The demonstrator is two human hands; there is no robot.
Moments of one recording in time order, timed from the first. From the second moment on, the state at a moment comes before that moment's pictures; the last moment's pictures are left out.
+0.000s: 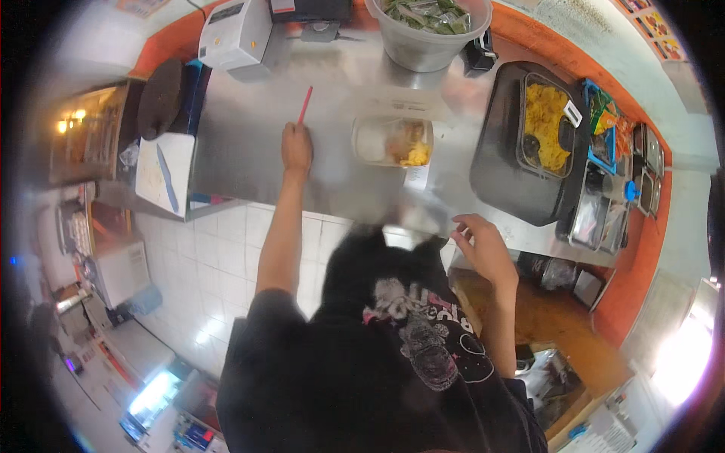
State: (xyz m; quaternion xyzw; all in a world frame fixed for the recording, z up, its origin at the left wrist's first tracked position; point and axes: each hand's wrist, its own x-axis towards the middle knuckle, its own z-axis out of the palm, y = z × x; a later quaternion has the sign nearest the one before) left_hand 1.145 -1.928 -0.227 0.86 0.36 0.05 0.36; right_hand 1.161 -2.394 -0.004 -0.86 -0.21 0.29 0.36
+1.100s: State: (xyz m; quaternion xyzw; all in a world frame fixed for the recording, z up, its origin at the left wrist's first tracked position) left_hand 1.125 -2.091 -0.111 0.76 0.01 -0.21 0.61; right_hand 1.121 -2.301 -0.126 -0.91 -0.15 0.12 0.38
